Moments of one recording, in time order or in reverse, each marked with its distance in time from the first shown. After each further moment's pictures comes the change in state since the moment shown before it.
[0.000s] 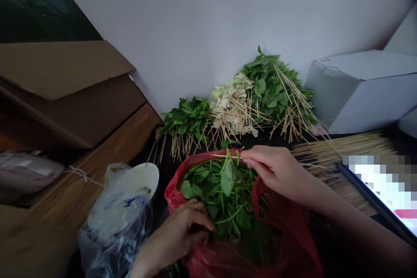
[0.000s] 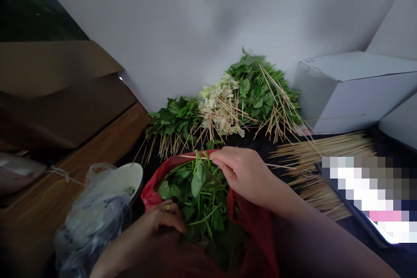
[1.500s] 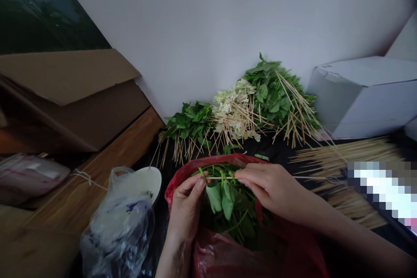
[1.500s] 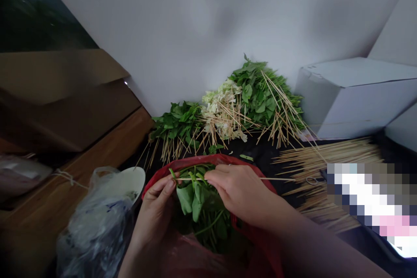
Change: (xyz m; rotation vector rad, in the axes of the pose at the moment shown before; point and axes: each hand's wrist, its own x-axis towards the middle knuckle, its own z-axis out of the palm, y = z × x) left_hand 0.050 0.001 0.028 -0.954 0.675 -0.160; right_hand -0.006 -0.011 0.019 -0.040 -0.140 -0.053
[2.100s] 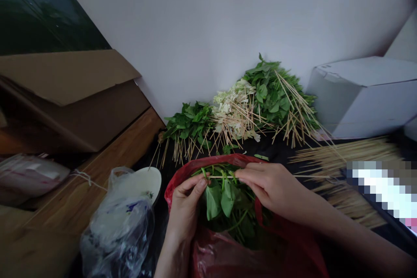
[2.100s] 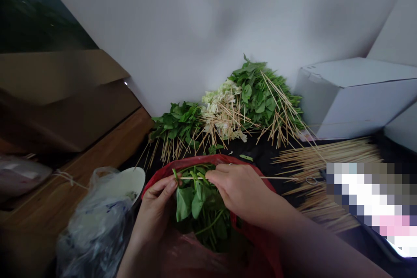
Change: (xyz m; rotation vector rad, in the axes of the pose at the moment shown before) left_hand 0.000 0.002 -0.002 0.048 0.007 -0.052; right_hand 0.001 0.000 -0.004 -0.024 0.002 -0.024
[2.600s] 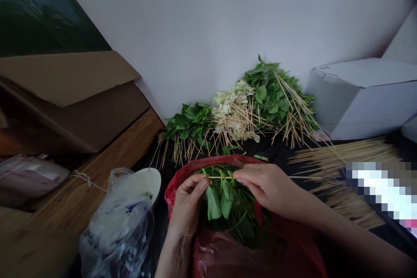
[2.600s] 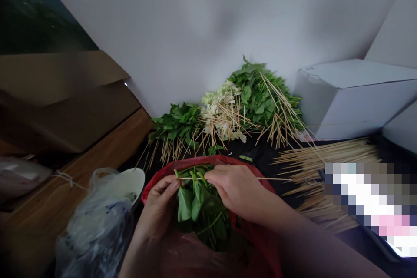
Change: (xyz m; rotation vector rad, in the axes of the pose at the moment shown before) left_hand 0.007 -0.003 0.002 -0.107 -0.063 -0.038; right_hand 0.003 0.005 0.007 0.035 -0.044 0.036
